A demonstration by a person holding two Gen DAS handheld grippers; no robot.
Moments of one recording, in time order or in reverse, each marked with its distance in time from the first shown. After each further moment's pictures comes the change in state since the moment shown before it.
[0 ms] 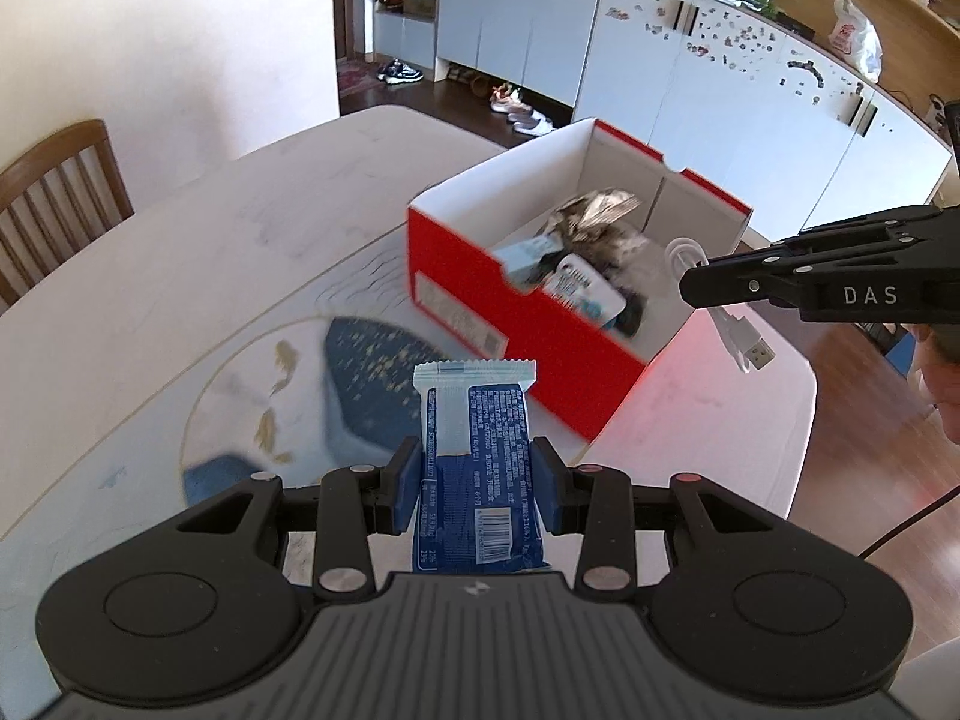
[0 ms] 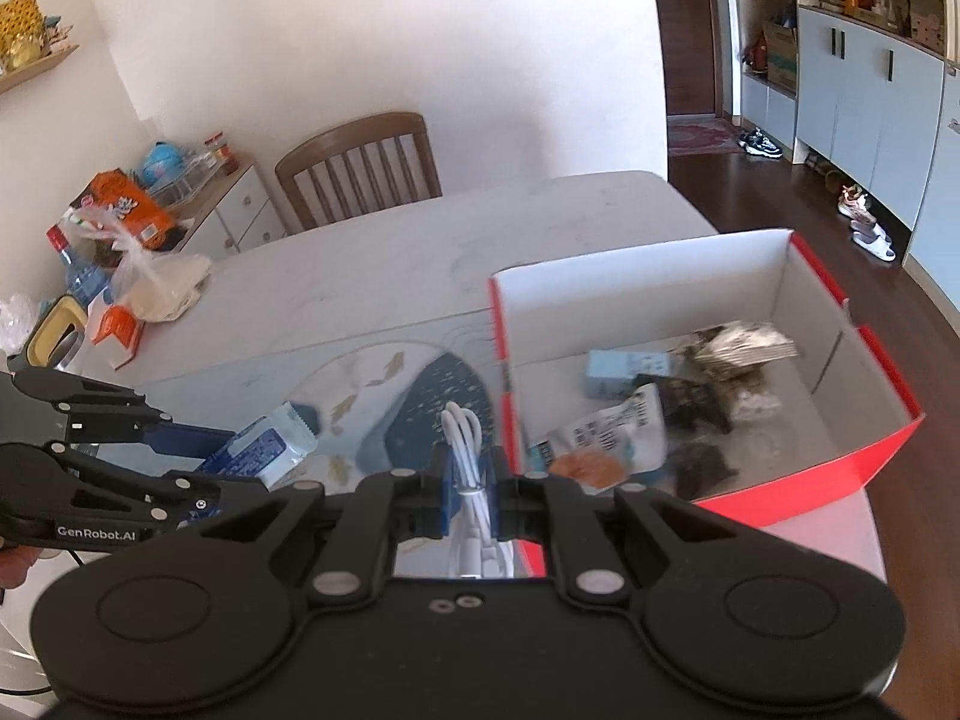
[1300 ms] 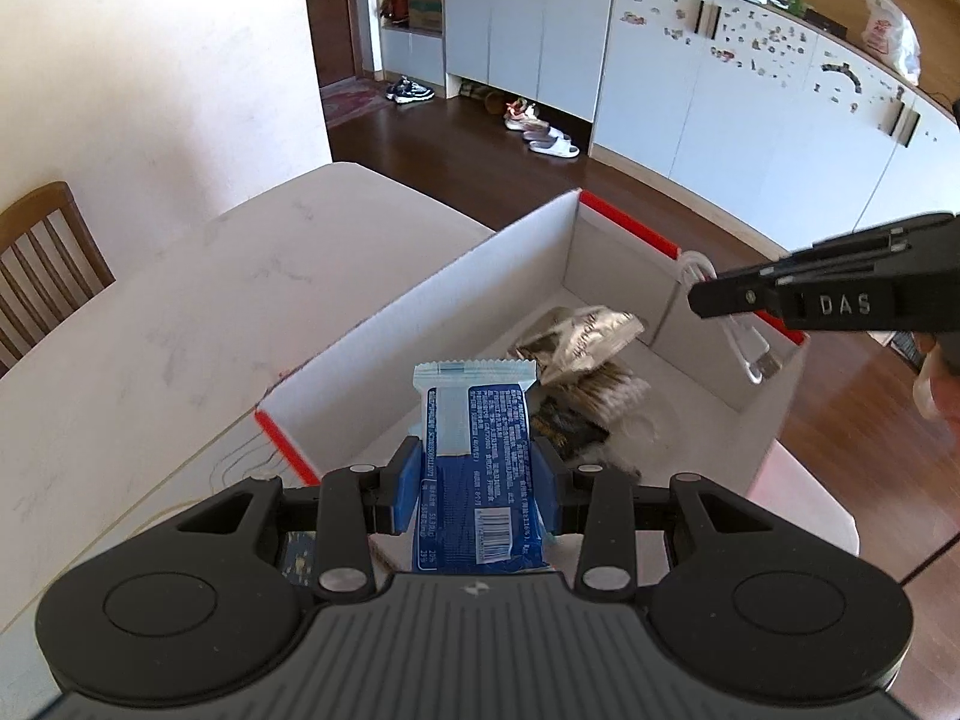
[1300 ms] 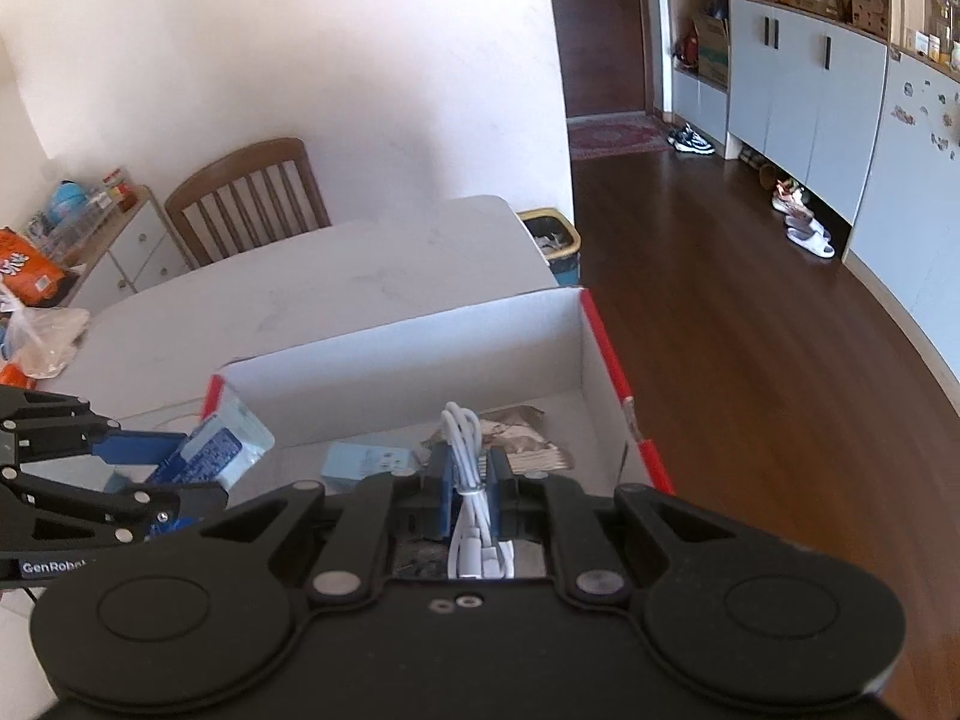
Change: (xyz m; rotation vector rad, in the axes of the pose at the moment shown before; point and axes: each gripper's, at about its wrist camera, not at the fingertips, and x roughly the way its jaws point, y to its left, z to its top) left arm 0.121 -0.070 0.125 0.014 -0.021 0.087; right arm 0.038 -0.168 0.063 0.043 0.008 -0.107
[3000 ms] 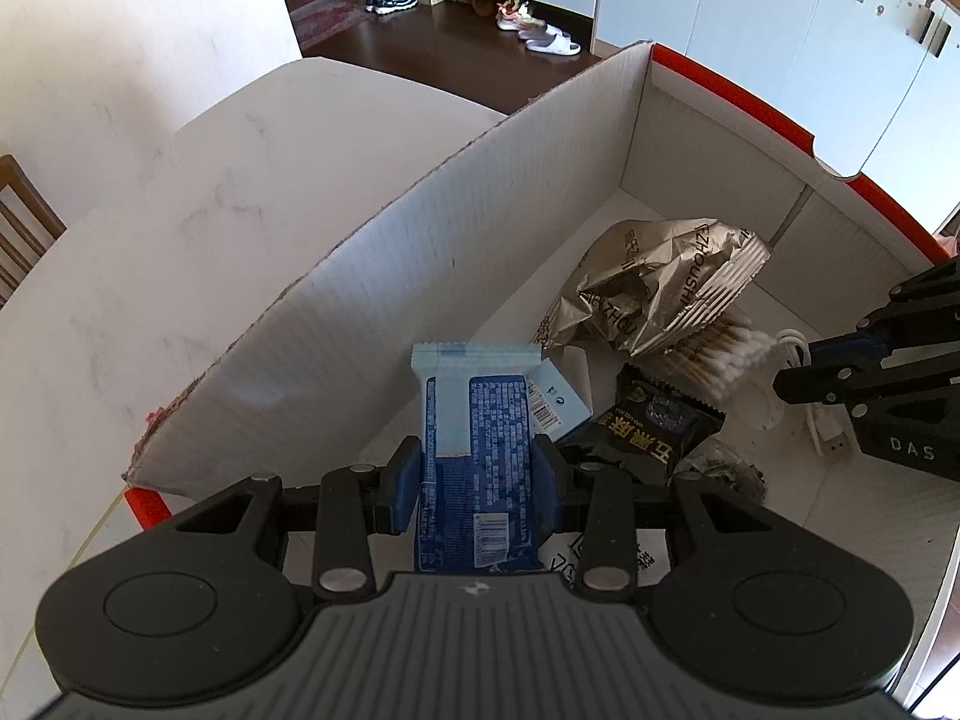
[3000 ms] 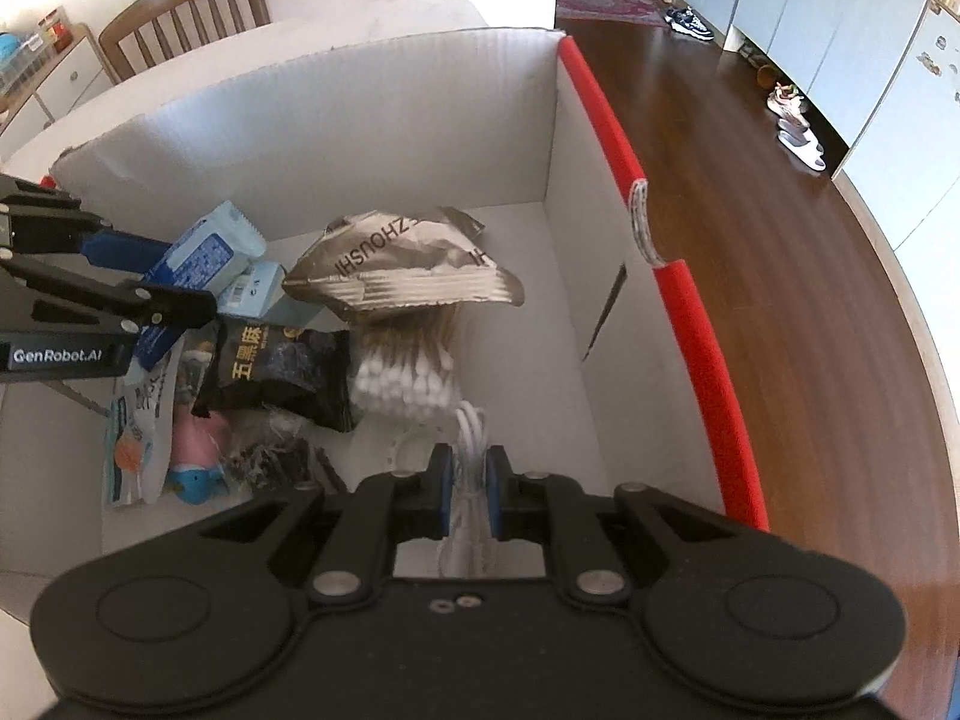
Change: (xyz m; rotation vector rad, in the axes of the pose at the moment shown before) left arm 0.120 0.010 0.015 0.072 0.204 0.011; right arm 0.102 -0.014 -0.038 -0.096 0.319 -0.106
